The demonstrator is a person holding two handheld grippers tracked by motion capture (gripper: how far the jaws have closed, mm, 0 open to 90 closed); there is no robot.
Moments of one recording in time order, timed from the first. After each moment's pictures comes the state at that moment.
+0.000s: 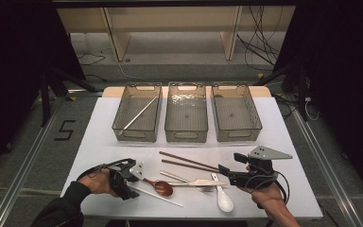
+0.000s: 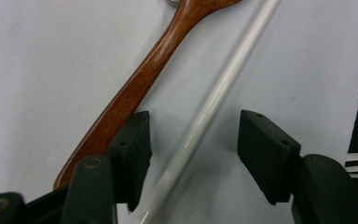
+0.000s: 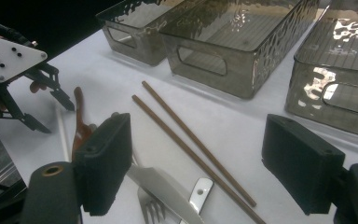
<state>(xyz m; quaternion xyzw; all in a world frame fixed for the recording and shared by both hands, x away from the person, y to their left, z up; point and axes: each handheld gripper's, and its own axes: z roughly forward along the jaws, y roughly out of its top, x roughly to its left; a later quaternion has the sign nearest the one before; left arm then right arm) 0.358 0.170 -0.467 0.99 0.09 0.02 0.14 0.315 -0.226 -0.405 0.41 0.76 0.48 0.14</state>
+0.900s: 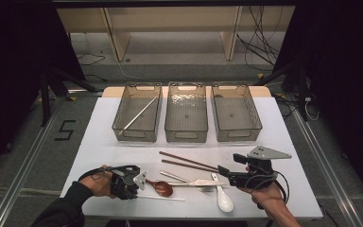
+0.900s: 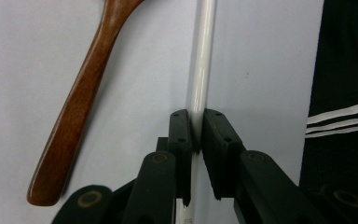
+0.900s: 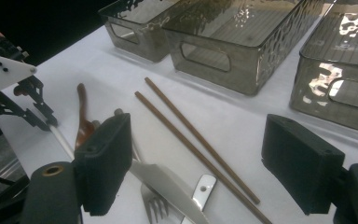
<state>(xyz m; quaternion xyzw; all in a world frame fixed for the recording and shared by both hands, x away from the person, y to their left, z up) 0.344 0.160 -0.462 1.00 0.00 0.00 0.09 0.316 -0.225 -0.406 0.41 0.77 0.48 0.13</state>
